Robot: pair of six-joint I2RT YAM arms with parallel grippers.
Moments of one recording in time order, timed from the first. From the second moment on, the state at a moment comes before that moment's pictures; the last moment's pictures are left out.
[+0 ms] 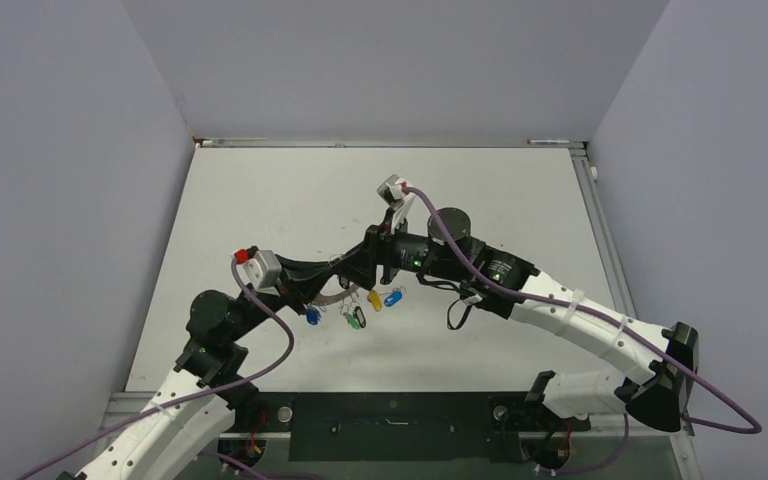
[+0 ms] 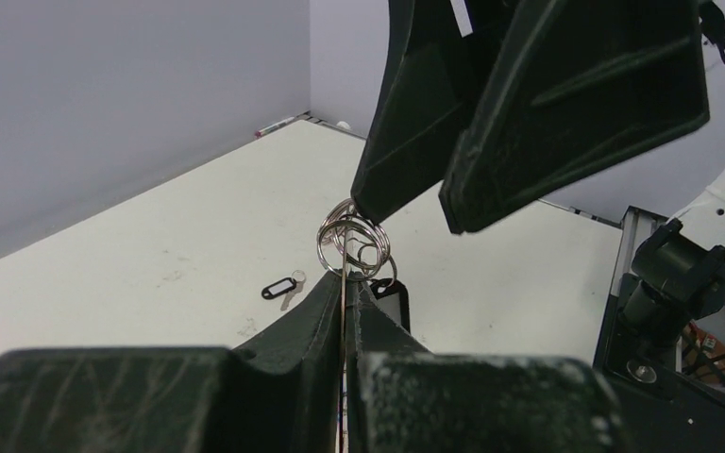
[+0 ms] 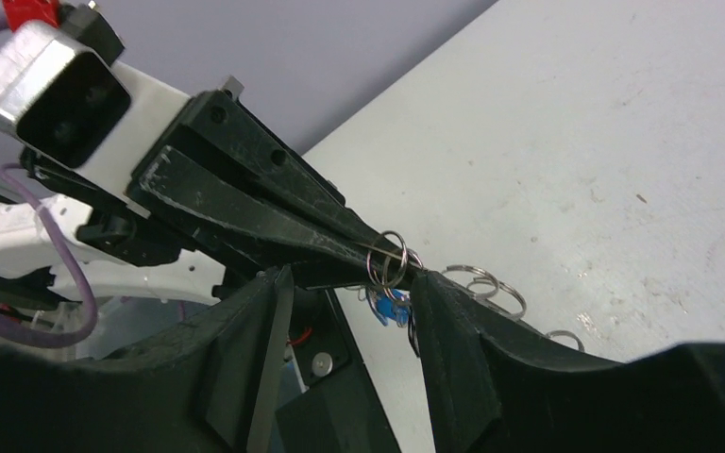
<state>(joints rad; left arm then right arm) -0.53 0.51 0.40 0.37 0.44 -0.20 0.98 1.25 1.17 -0.05 -0.27 0.50</state>
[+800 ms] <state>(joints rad) -0.53 0.53 0.38 0.41 0.11 -0.53 0.99 1.10 1.01 -0.09 -0.11 0.35</state>
